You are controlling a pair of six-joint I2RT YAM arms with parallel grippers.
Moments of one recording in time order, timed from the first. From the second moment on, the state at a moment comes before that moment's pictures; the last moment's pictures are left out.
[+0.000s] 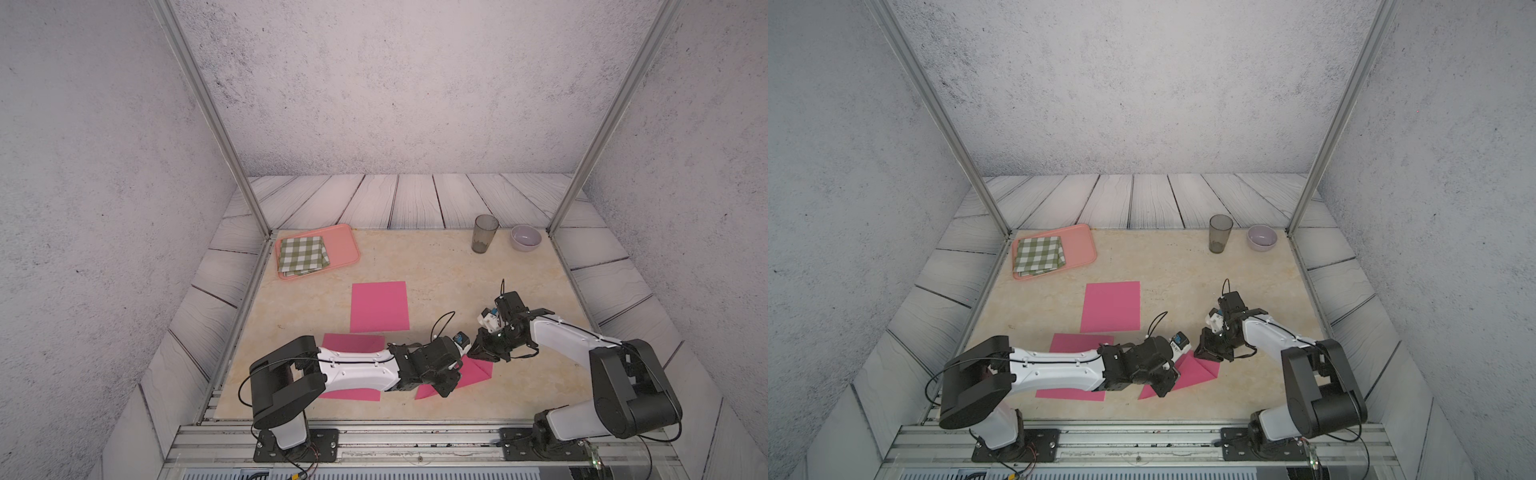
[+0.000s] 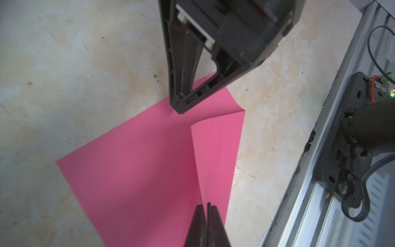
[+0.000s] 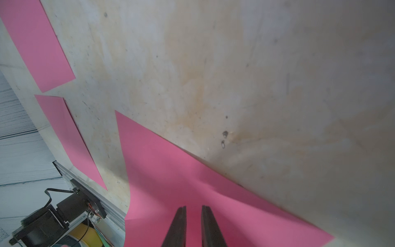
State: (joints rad) left arm -1.24 1.66 0.92 -0.09 0.01 -0.36; right arm 0.25 1.44 0.68 -0.62 -0.56 0.41
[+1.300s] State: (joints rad) left arm -1.24 1.55 0.81 -0.06 0.23 -0.28; right arm 0.46 1.65 1.00 -0.64 -0.65 0.28
